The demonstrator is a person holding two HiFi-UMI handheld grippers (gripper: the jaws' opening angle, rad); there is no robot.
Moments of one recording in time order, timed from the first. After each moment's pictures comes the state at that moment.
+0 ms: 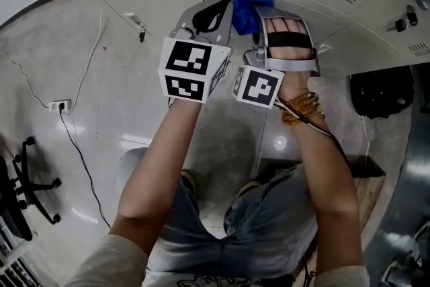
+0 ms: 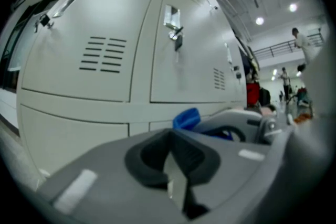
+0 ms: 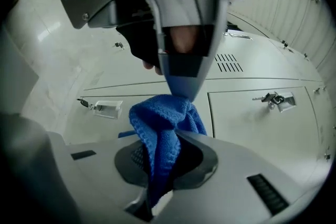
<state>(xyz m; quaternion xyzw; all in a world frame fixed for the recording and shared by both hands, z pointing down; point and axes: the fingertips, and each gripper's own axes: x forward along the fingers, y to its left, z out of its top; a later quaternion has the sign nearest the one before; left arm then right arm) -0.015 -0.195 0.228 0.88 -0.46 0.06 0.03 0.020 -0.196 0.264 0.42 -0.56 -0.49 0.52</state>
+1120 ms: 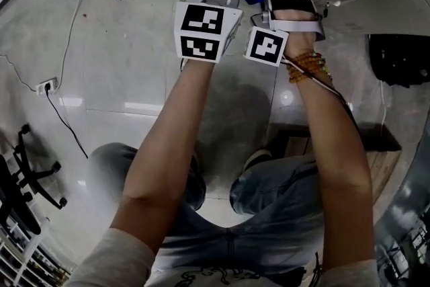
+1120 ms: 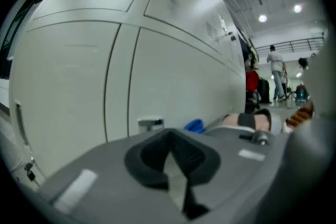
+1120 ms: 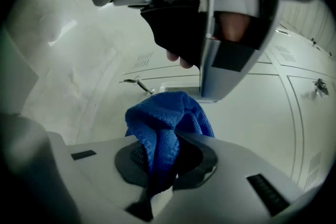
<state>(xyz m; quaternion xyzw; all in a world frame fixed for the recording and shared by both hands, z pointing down) 0.019 -0.195 0.378 0.88 -0.46 0.09 0.06 0.056 -0.194 0.442 0.36 -0.57 -0.46 0.58</state>
